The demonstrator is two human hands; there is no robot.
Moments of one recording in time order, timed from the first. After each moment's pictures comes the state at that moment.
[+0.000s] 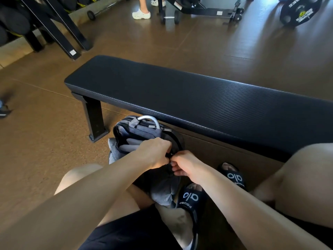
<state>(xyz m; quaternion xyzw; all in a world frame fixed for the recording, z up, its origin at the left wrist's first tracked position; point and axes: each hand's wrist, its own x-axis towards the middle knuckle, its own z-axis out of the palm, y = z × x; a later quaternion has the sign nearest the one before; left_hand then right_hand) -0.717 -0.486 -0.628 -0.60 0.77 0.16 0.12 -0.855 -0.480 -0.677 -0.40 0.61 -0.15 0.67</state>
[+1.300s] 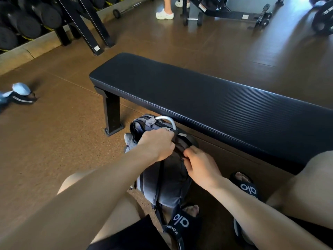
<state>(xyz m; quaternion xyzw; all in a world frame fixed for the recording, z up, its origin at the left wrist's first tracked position) -0.688 -0.491 -0.608 -0.67 0.74 0.07 0.09 -0.864 -0.480 -0.693 -0.86 0.47 -0.15 0.15</state>
